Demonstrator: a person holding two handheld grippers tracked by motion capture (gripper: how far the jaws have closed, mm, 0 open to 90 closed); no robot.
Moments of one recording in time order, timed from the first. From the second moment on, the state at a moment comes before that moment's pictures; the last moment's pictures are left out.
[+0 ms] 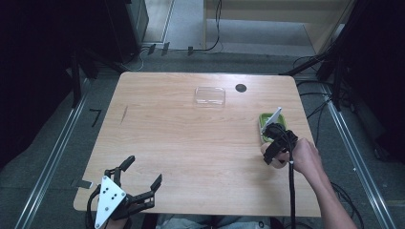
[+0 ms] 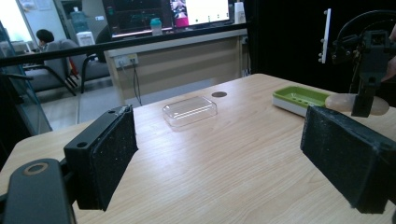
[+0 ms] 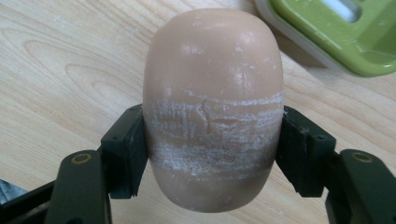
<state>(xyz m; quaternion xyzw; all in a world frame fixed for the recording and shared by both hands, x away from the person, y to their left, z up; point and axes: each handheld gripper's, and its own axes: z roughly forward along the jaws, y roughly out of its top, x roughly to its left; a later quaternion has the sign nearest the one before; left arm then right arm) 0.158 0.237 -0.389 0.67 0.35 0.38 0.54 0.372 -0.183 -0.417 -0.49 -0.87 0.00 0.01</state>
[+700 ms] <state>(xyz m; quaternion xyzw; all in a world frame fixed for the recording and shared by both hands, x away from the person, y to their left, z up) 0.158 0.237 -0.389 0.67 0.35 0.38 0.54 0.390 -0.193 -0.414 -0.50 -0.87 0.00 0.02</state>
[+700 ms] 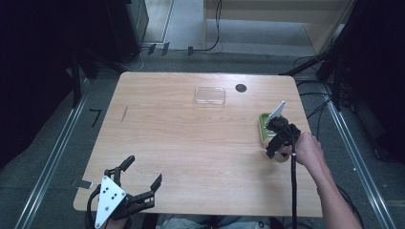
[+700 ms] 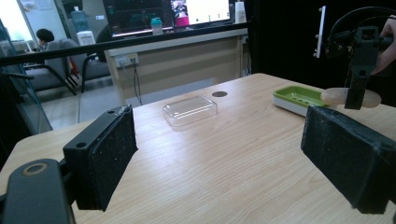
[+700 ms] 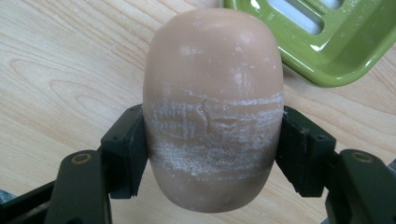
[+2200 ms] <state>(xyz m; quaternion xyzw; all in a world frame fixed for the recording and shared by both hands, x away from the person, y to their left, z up) 0.158 0.237 -0.389 0.67 0.35 0.38 0.54 0.431 -0.203 -0.405 -0.53 -0.85 -0.01 0.02</state>
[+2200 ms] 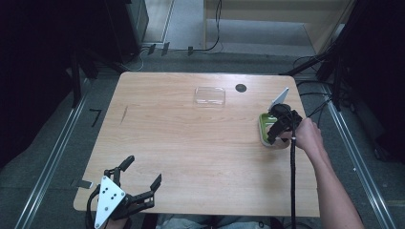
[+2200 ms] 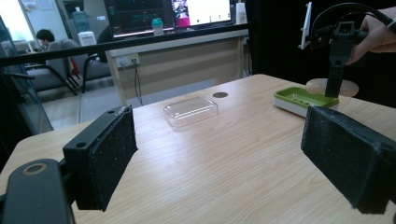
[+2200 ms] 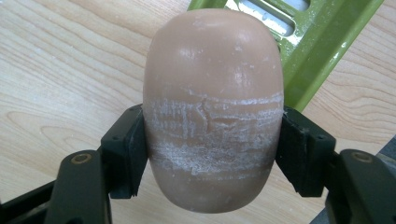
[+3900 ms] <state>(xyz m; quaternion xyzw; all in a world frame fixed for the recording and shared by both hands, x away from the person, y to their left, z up) 0.158 0.238 -0.389 0.66 0.35 0.38 0.54 0.471 -0.205 -0.414 -0.57 -0.82 -0.02 0.02</state>
